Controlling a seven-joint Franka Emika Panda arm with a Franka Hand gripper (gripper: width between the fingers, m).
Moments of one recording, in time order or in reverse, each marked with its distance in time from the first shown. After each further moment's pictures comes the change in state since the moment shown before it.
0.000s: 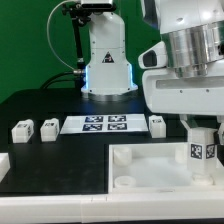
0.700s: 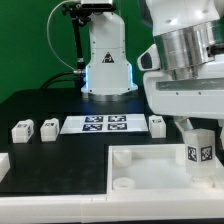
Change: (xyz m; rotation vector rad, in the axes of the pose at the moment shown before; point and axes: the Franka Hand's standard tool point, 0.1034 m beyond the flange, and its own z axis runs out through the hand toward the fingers) arm 0.016 -0.002 0.000 0.023 -0.030 0.030
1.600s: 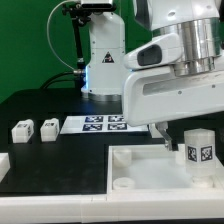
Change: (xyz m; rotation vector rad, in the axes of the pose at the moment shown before) arm 0.015 -0.004 -0.006 -0.044 0.075 -1.017
